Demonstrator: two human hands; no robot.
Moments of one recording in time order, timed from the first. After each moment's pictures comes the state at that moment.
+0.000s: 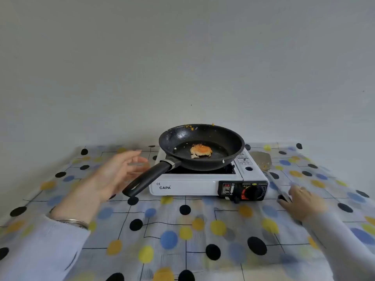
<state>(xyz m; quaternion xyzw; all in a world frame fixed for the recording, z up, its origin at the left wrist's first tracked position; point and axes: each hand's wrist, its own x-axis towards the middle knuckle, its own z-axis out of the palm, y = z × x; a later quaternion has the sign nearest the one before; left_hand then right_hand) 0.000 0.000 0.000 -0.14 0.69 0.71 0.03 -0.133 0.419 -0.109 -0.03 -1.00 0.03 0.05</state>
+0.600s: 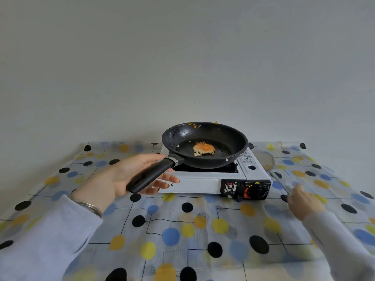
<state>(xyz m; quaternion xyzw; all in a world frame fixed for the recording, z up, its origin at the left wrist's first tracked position) -0.009 0.018 0.004 -0.07 0.65 0.72 0.22 -0.138 0.412 -0.114 -0.08 -0.99 0.11 0.03</state>
